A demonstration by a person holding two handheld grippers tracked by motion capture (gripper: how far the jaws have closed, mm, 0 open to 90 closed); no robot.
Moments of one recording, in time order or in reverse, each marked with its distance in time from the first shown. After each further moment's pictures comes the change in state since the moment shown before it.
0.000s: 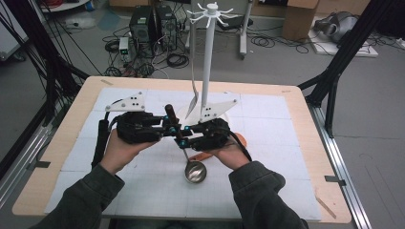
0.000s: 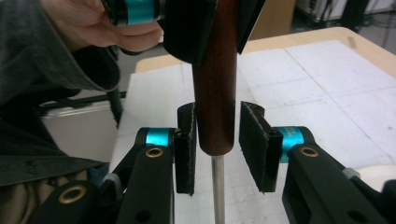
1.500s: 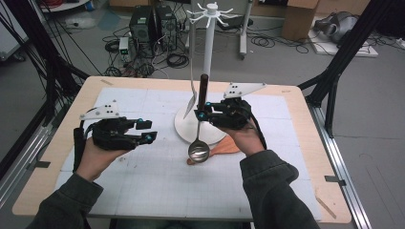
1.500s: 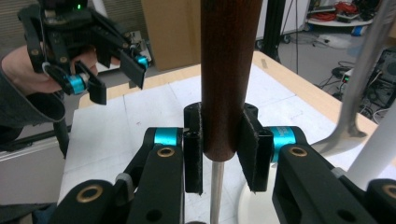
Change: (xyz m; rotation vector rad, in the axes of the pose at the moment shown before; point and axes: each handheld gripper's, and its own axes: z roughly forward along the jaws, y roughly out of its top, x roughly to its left) left arm 0.021 -0.039 -0.049 0.029 0.120 -0.037; right arm -0.022 0.023 -0.056 -0.099 -0.250 0.055
